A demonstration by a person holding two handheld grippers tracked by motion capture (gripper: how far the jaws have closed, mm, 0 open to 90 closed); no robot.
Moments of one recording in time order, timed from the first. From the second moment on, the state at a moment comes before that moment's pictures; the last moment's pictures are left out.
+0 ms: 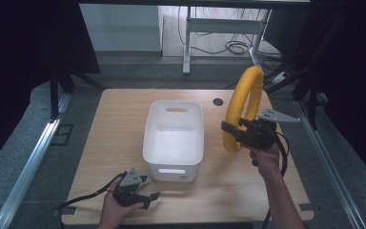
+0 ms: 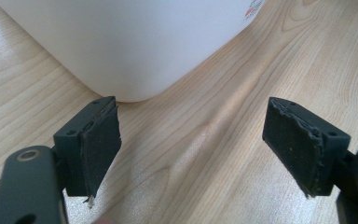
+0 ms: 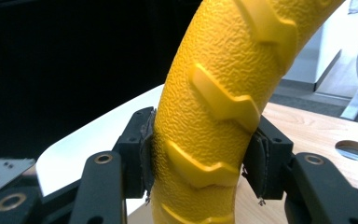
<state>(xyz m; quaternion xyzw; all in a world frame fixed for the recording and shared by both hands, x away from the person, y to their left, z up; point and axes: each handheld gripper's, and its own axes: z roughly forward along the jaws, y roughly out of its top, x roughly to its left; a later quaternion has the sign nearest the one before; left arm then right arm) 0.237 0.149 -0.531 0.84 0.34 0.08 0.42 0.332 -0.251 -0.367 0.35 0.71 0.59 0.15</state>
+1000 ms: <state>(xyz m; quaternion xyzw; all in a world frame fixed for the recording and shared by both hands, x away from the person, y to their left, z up) 0.237 0.148 -0.532 0.84 0.34 0.08 0.42 0.325 -0.214 -0.372 0.37 0.66 0.61 0.25</state>
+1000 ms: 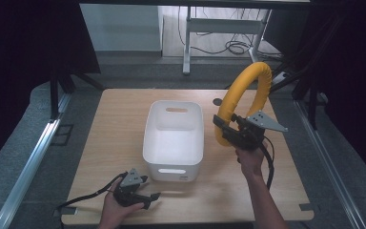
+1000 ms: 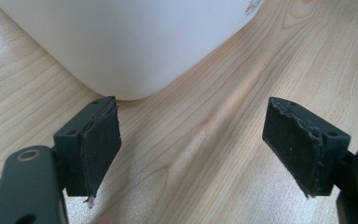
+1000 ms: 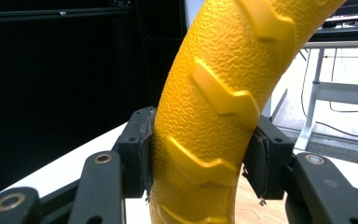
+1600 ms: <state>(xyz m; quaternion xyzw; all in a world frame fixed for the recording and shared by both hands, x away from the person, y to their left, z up) 0.237 0.149 -0.531 0.84 0.34 0.08 0.42 0.316 -0.202 -0.363 0.35 0.63 0.63 0.29</state>
